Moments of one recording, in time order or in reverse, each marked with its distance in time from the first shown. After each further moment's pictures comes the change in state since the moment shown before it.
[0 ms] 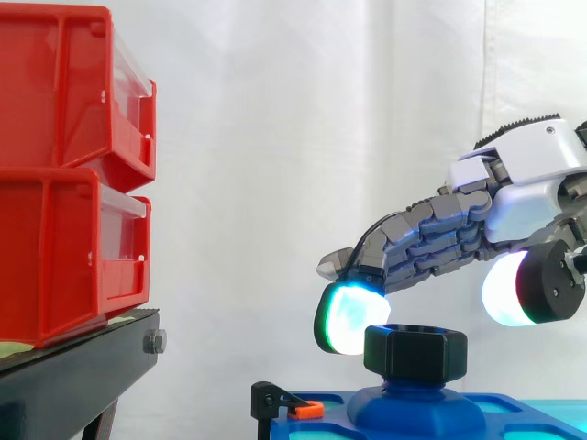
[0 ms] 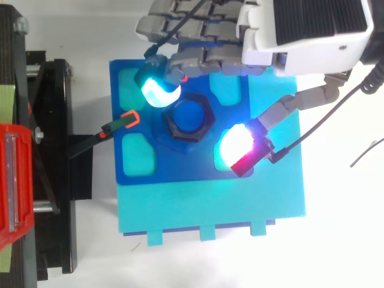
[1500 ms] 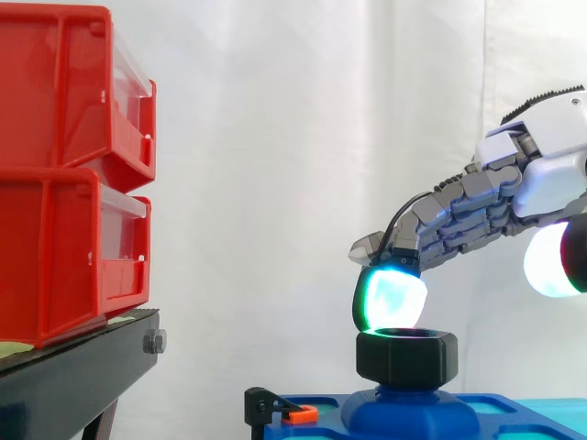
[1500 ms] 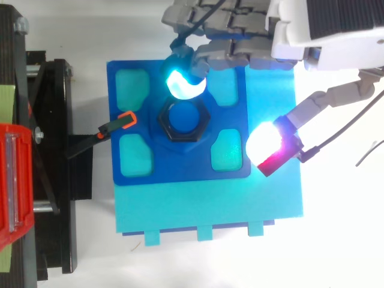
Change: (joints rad) arm -0.002 0.047 0.000 -0.097 0.000 -0.021
